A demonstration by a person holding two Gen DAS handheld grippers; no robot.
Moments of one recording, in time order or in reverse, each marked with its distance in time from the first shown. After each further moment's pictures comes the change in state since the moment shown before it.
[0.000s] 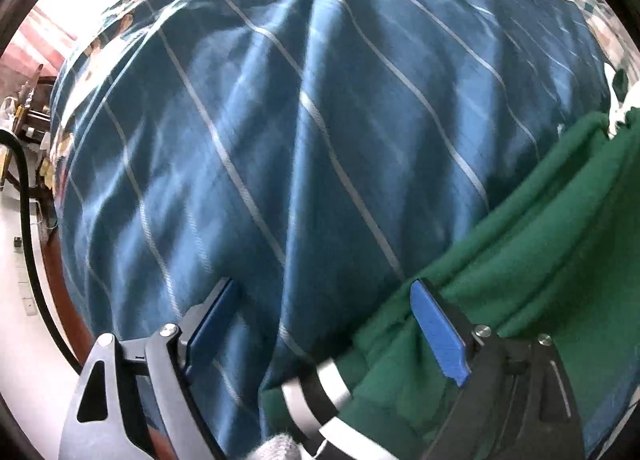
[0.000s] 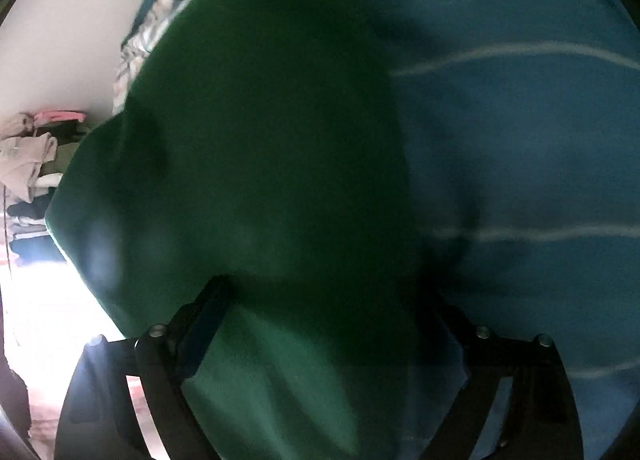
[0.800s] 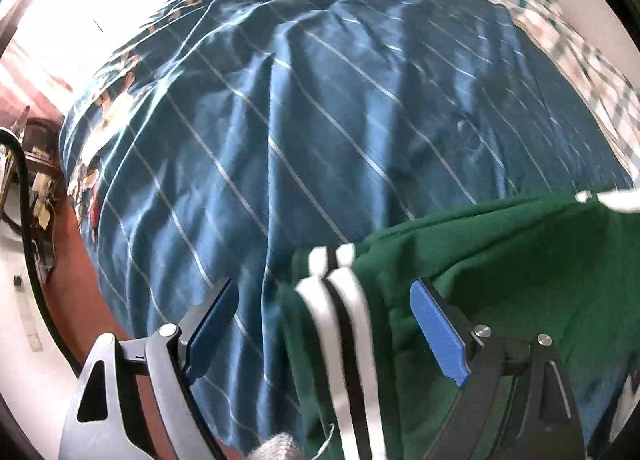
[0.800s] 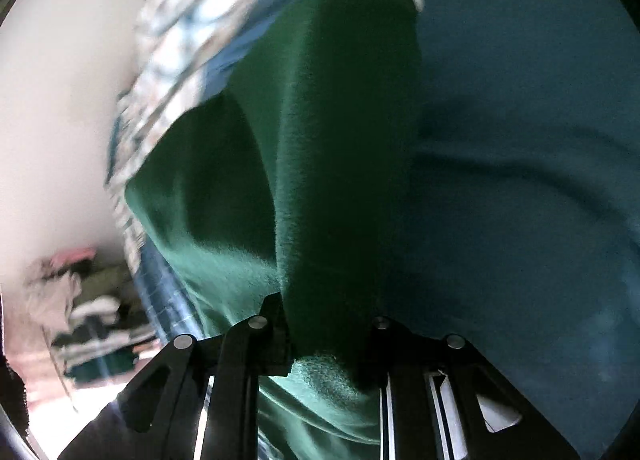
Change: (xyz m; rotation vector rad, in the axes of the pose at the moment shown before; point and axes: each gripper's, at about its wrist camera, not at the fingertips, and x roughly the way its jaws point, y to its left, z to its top) left arm -0.088 -0.028 -0.037 0.132 -0.104 -0.072; right arm -0.198 -0.168 -0.205 0.516 -0.236 0.031
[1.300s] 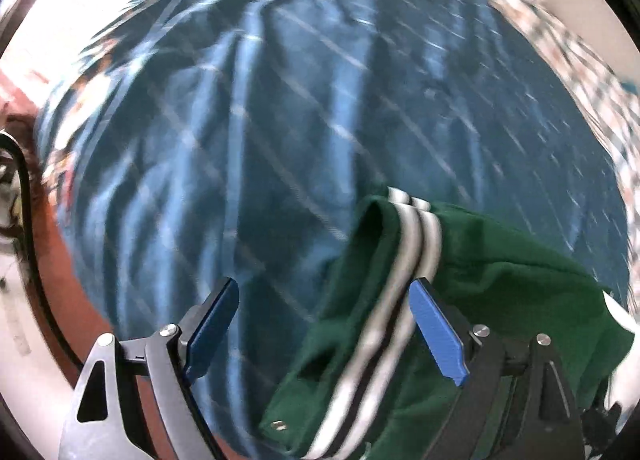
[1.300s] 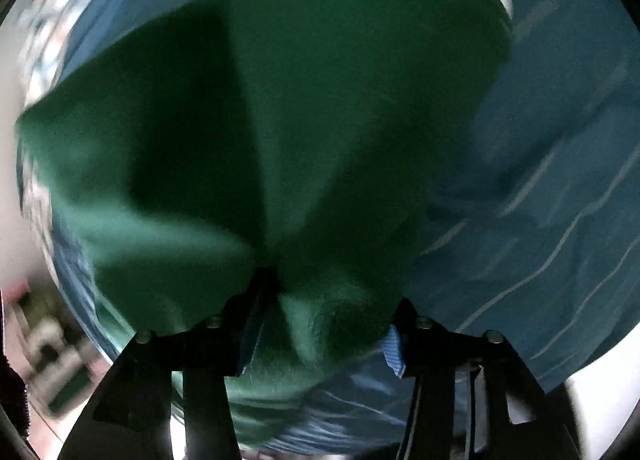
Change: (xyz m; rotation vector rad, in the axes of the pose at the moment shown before) left arm 0.011 -0.018 -0.016 0.045 0.061 -0.108; right arm -0.079 -0.180 -0.037 0.090 0.146 -0.322
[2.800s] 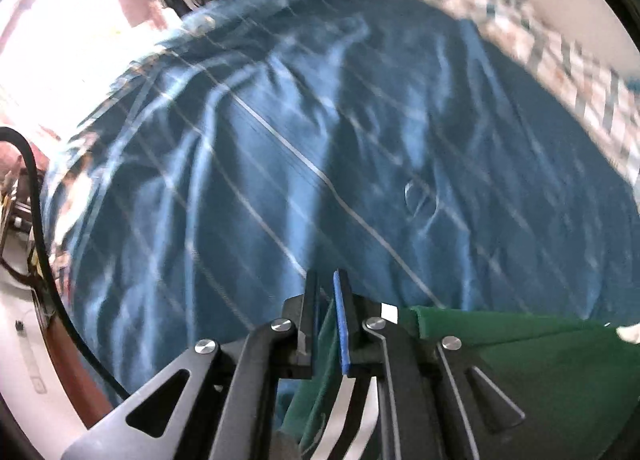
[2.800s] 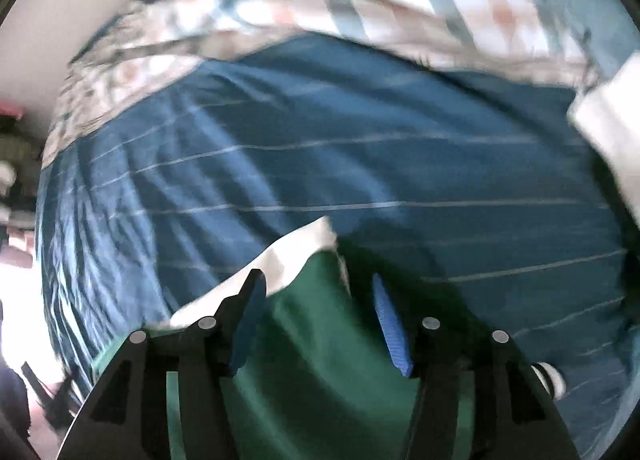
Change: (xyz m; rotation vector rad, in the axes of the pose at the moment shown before) left arm -0.004 -0.048 0.075 0.034 -0.215 0.120; right arm -0.022 0.268 0.077 -0.665 -0.299 -0.109
